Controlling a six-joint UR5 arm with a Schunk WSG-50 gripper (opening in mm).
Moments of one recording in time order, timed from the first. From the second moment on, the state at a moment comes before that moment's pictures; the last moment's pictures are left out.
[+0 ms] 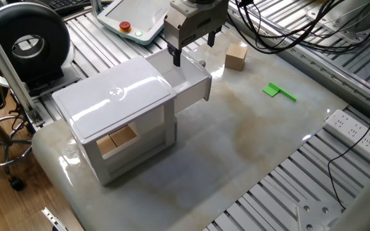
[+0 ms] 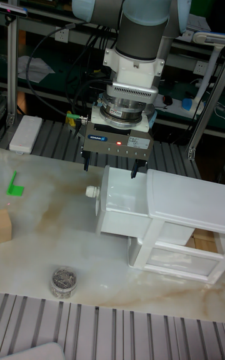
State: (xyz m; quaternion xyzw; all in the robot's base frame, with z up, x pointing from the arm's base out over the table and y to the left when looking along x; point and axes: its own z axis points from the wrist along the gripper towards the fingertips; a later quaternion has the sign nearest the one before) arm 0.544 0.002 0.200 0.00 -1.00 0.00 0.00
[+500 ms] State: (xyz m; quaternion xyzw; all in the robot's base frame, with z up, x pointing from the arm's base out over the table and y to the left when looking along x) arm 0.553 0.006 0.199 -0.15 -0.99 -0.01 -0.02
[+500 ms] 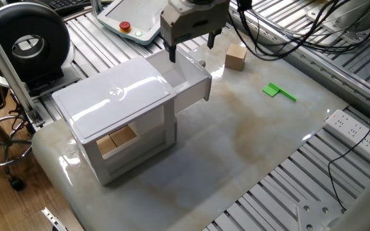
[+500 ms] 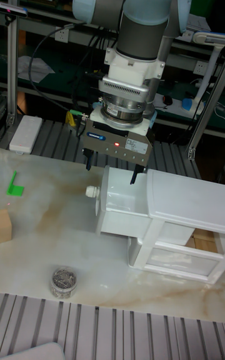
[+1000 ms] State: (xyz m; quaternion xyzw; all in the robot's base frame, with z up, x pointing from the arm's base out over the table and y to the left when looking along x) arm 0.557 0.007 0.199 -0.20 -0.98 -0.01 -0.02
